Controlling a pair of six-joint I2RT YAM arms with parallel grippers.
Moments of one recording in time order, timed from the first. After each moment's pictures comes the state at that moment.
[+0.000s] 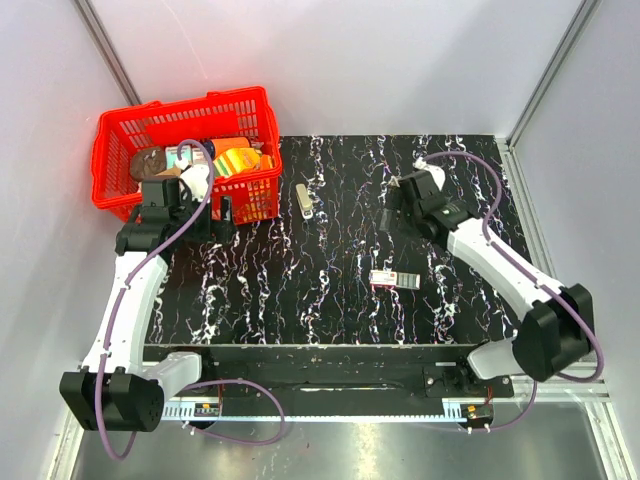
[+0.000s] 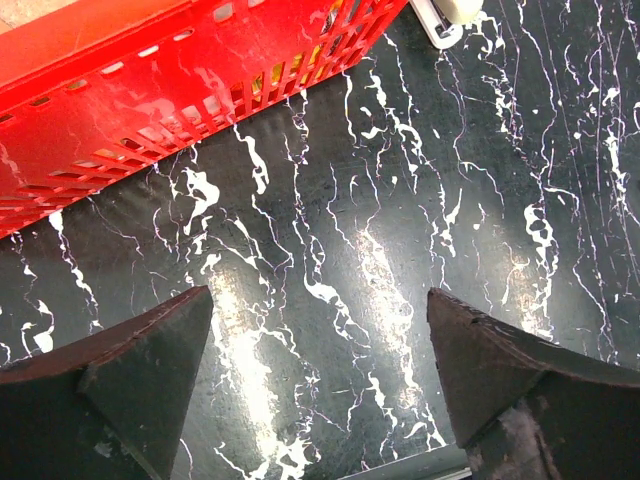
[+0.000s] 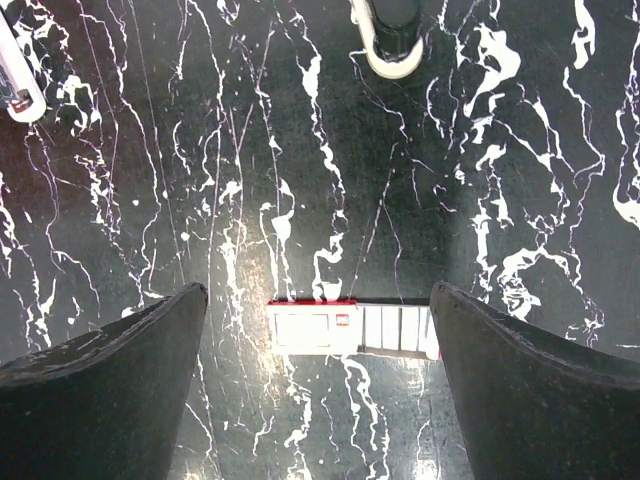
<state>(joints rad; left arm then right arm) -0.02 1.08 1.11 -0.76 0.25 0.07 0.45 1.38 1.14 -0.62 0.27 0.57</state>
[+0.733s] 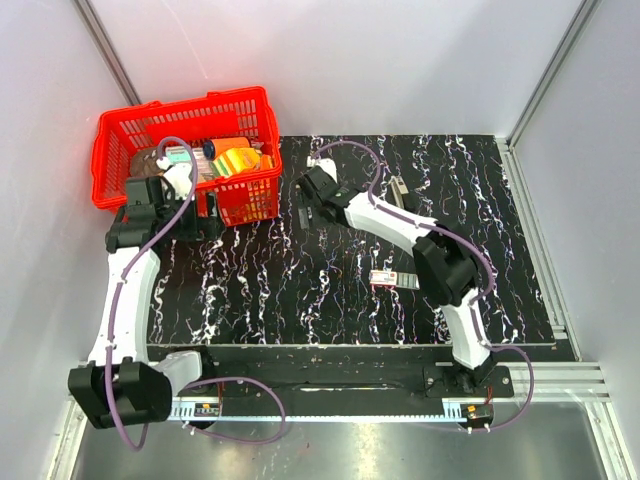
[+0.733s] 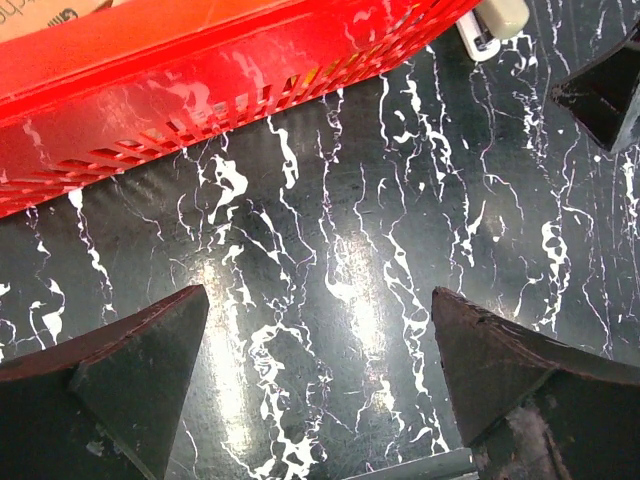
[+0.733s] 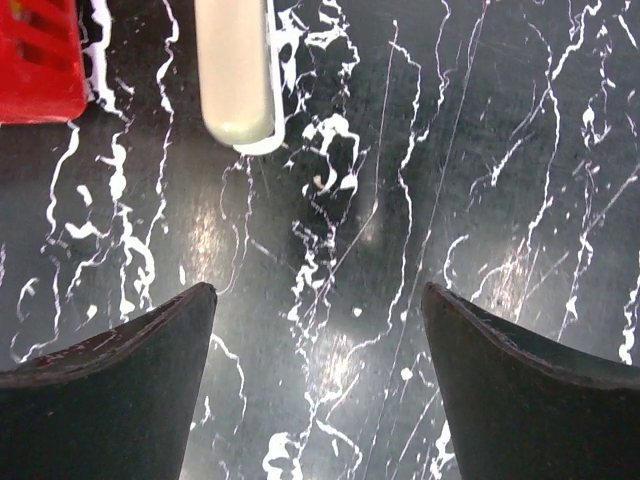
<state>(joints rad) 0.10 1.10 1.11 -0.75 0.32 0.08 0.77 2.09 1.74 -0.55 0.35 0.47</state>
